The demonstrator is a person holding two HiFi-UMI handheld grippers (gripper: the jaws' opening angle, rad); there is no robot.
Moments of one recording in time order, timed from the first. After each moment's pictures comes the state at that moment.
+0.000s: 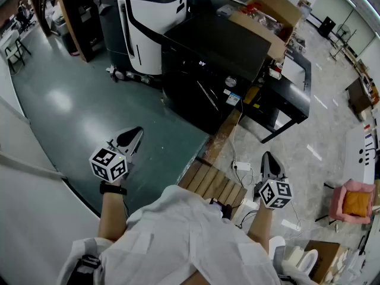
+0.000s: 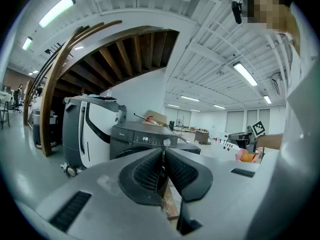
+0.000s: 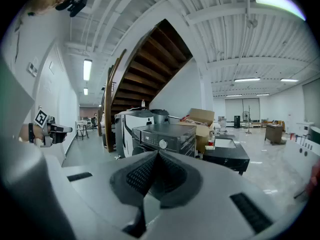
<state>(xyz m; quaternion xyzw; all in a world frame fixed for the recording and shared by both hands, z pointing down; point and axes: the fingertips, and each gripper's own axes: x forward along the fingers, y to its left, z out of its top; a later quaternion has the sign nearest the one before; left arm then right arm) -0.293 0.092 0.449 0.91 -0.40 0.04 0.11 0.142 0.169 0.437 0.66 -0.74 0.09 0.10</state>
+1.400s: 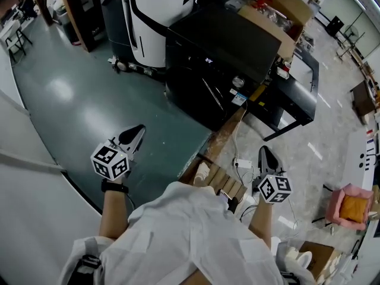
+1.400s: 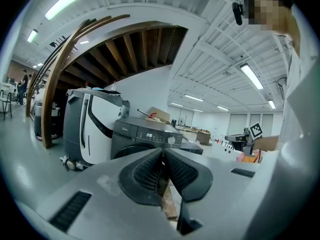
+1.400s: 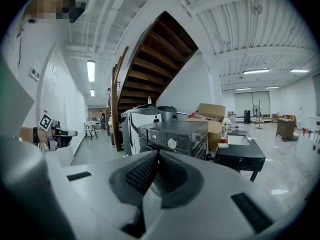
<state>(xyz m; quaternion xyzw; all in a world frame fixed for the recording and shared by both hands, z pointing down) -0.299 0.055 0.470 0.90 -0.41 0.04 0.14 0.117 0.104 0.453 0.62 -0.77 0.10 0.10</state>
